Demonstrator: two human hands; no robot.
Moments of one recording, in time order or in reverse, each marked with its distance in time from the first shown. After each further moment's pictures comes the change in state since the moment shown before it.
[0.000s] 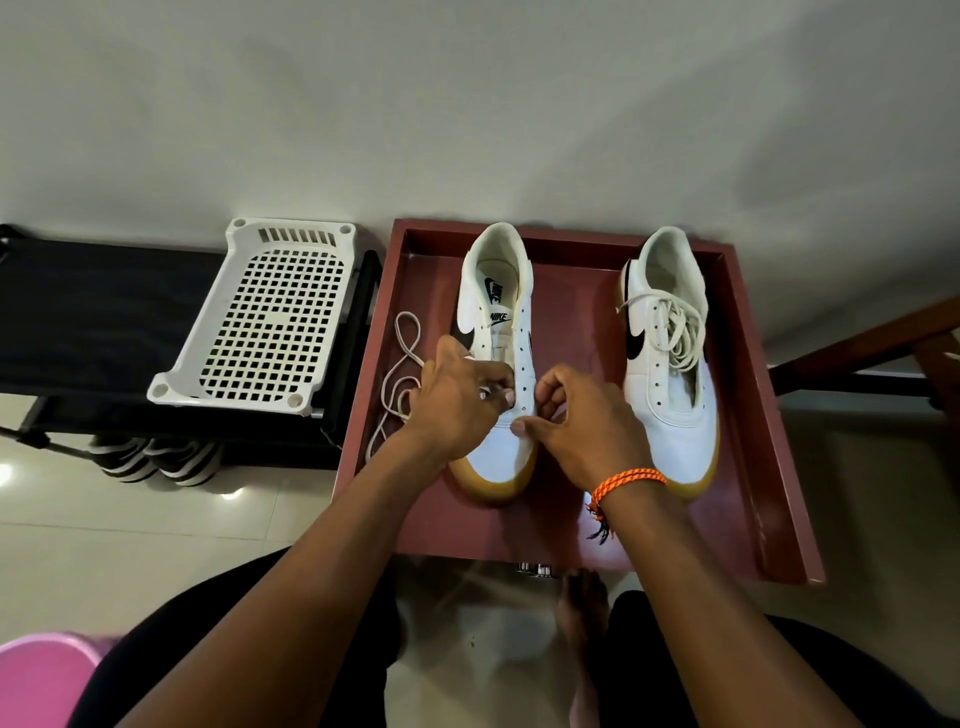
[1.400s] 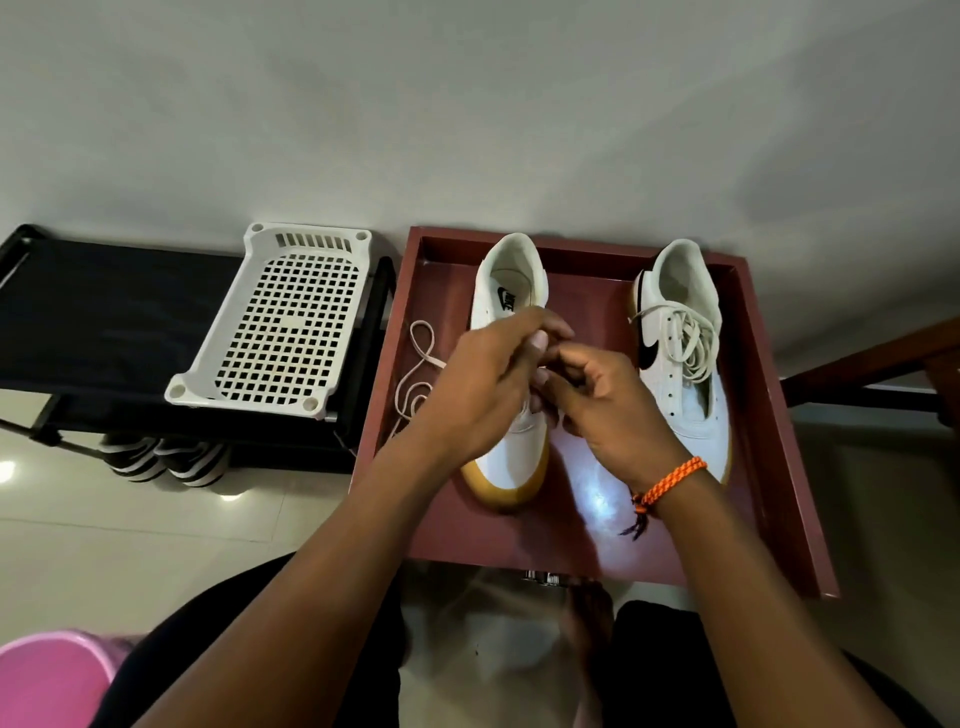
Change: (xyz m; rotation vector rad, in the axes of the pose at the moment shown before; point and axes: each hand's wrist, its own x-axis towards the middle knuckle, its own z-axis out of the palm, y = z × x) left_hand -0.020 0.033 -0.036 -0.362 0.046 0.456; right_hand 0.004 -0.025 -0.026 0.686 -0.175 -0.251
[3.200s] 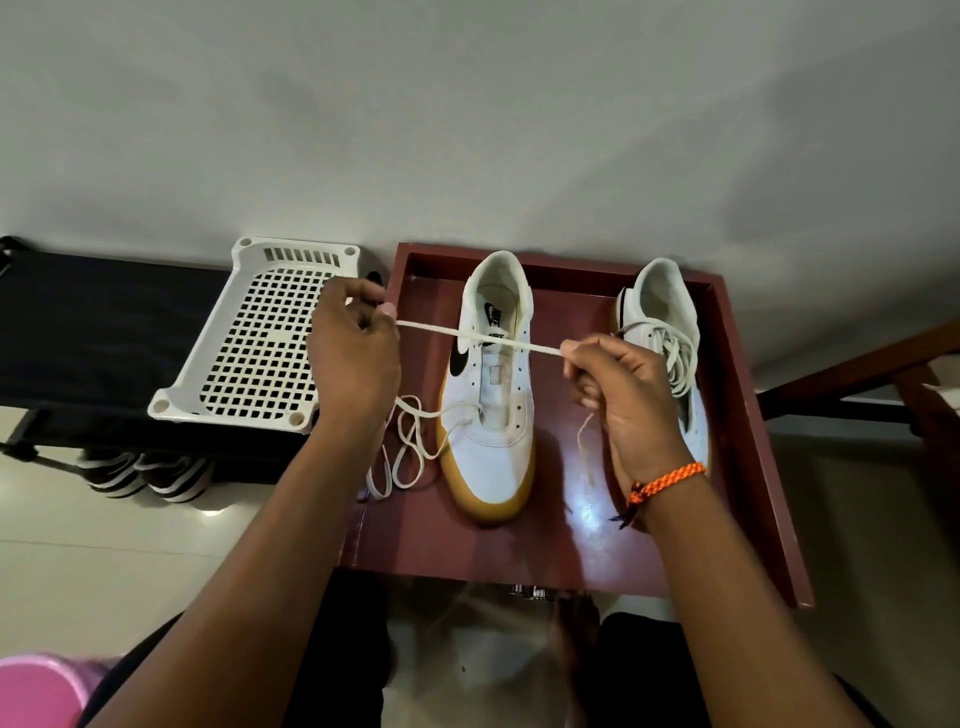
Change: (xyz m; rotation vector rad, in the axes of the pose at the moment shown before) left_hand 0.008 -0.030 -0.053 -0.106 0.735 -0.390; right_hand 0.009 -0.012 -0.013 0.283 0.338 0.084
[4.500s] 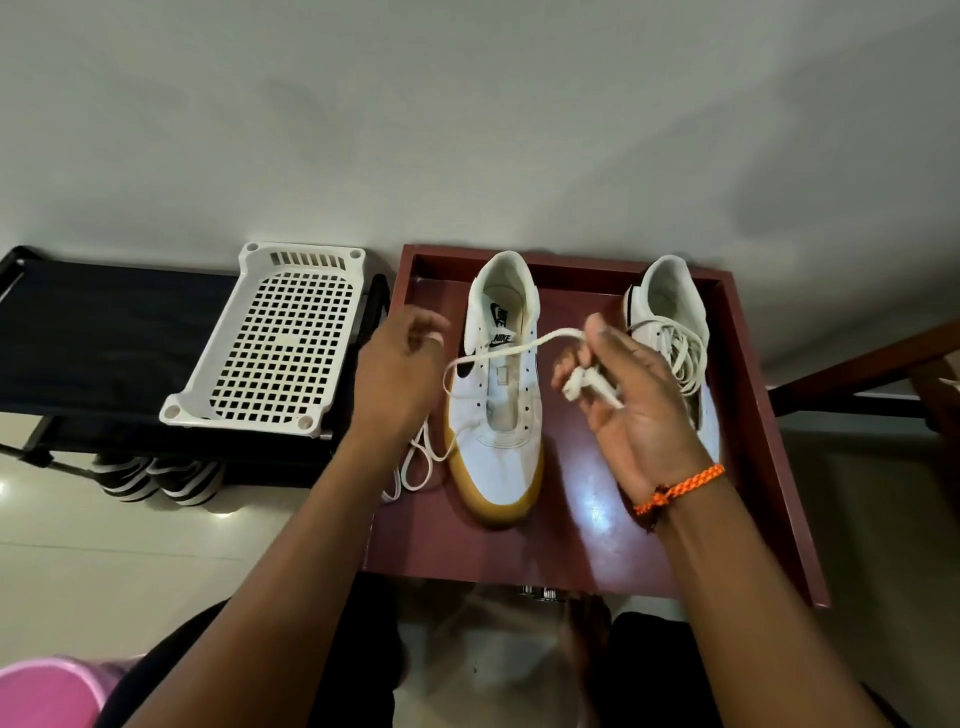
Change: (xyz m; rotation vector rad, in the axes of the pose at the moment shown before) left_hand -0.011 -0.004 0.007 0.169 -0.289 0.011; right_hand -0.003 0.001 0.001 0.363 -0.164 0.065
